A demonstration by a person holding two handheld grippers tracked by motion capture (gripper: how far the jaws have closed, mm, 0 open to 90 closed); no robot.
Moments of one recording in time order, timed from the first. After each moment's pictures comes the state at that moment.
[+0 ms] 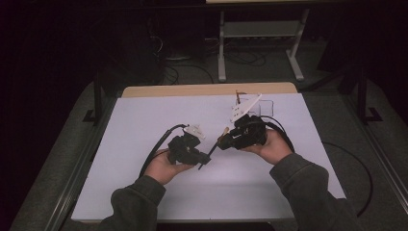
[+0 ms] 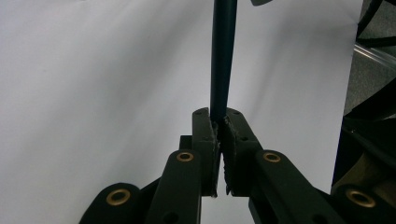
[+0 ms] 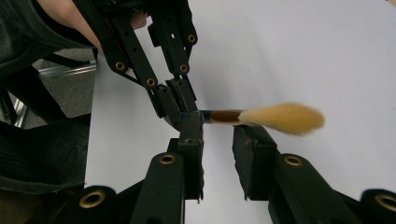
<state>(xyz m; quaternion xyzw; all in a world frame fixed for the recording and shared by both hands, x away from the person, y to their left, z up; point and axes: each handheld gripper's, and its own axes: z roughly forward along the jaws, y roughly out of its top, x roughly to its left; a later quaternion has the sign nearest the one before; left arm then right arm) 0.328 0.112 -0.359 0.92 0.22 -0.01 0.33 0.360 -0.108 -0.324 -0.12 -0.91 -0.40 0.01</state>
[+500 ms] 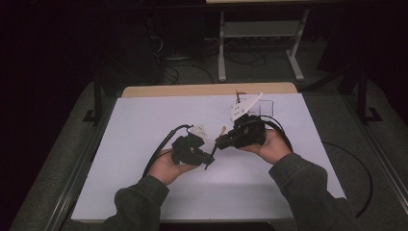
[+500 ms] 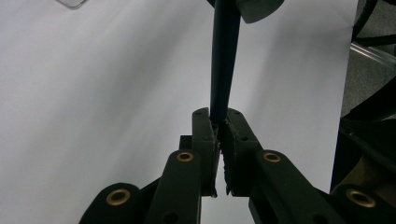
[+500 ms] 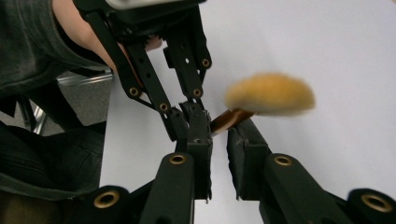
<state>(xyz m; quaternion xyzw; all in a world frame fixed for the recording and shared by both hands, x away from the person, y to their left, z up) 0.326 0.102 -0.359 0.92 0.21 -0.01 0.34 0.360 -0.107 -0.322 -0.11 -0.90 -0.42 0.04</state>
